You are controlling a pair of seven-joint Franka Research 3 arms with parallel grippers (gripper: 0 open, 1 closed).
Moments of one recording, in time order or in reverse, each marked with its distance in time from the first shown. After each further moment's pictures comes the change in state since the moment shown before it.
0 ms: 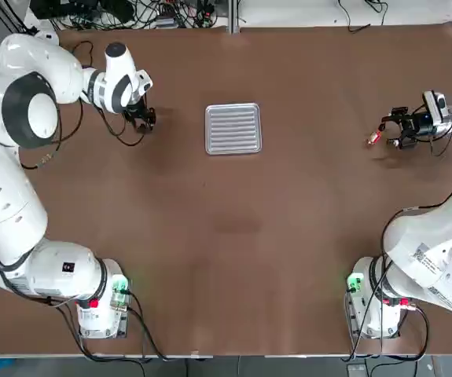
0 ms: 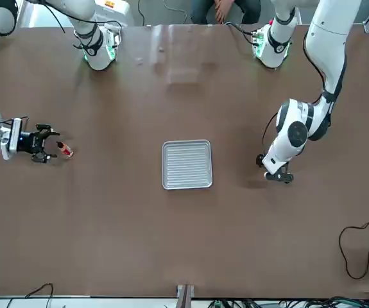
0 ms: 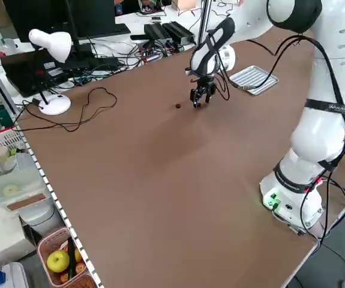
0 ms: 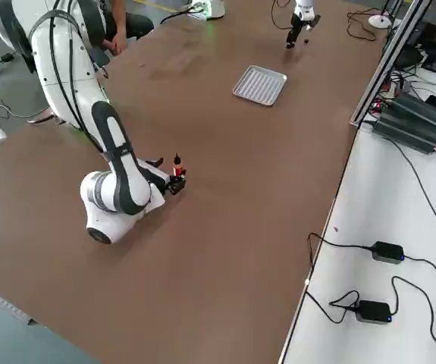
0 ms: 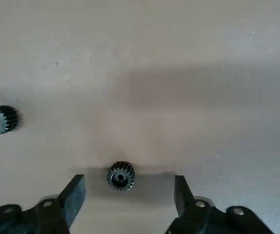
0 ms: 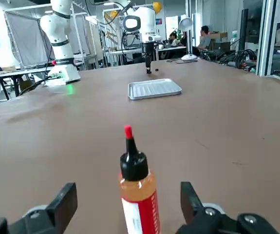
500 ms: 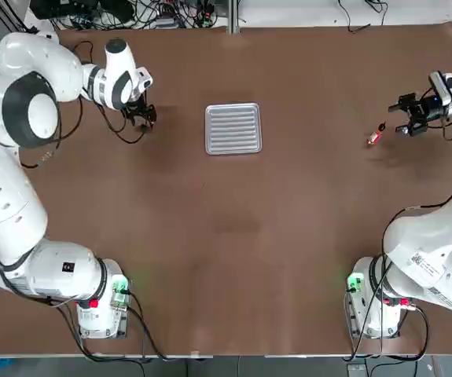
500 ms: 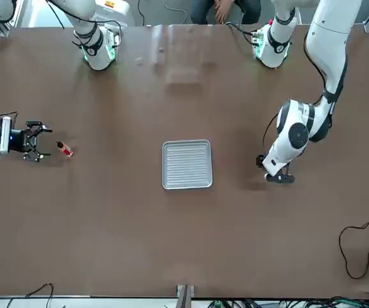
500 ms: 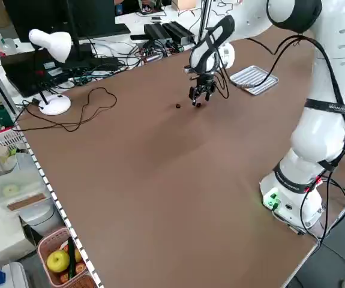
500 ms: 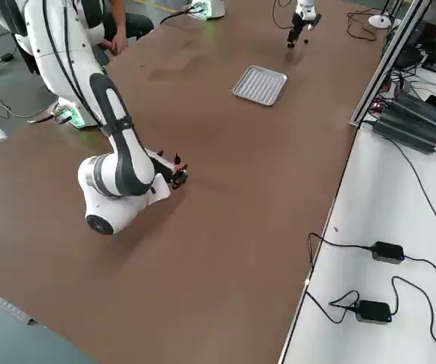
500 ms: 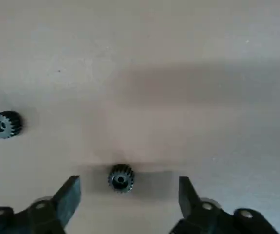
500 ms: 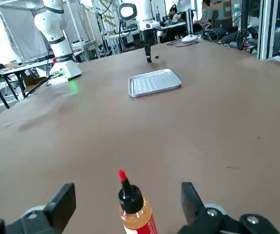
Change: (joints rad) left arm -0.003 0.000 -0.001 0.017 0.000 -0.018 0.000; right arm 0.028 -0.127 0.000 -0.001 -0.053 0.001 0.183
